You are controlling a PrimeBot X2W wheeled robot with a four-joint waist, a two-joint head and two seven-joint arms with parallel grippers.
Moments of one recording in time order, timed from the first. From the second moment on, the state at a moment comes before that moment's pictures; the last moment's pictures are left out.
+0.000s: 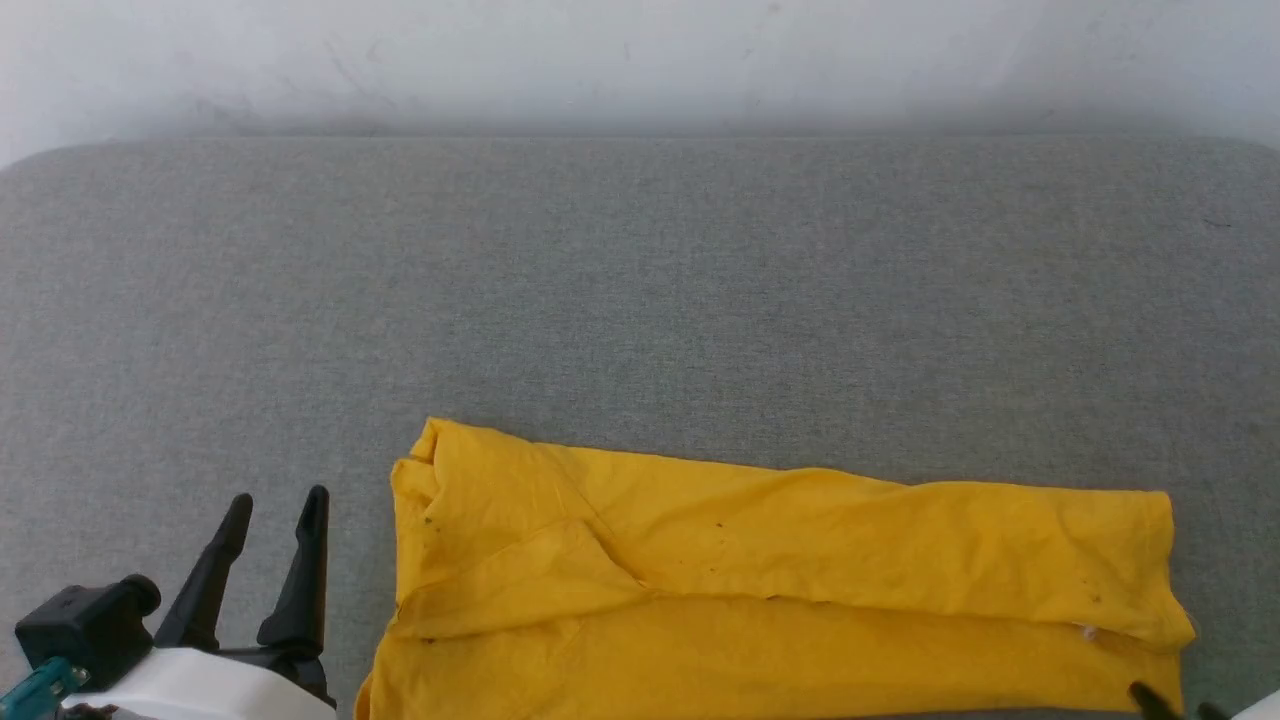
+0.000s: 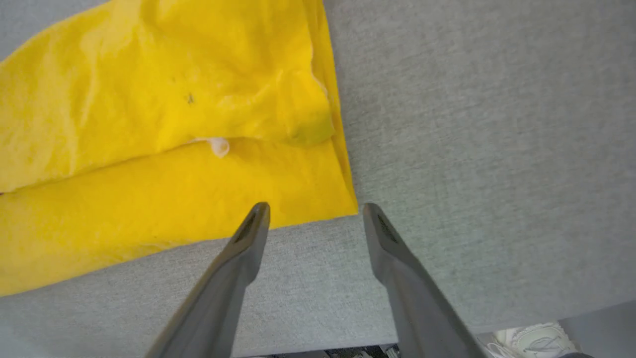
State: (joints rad) left arm 0.12 0.69 -0.37 -0.28 -0.93 0.32 -0.26; right arm 0.28 -0.05 -0.38 -0.18 0.42 0.13 0.76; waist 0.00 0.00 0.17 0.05
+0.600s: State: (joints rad) left arm 0.07 0.71 -0.40 -0.28 -0.87 0.32 -0.23; right arm 0.11 -0.05 -0.39 -0.04 0.32 0.13 0.57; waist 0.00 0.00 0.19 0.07
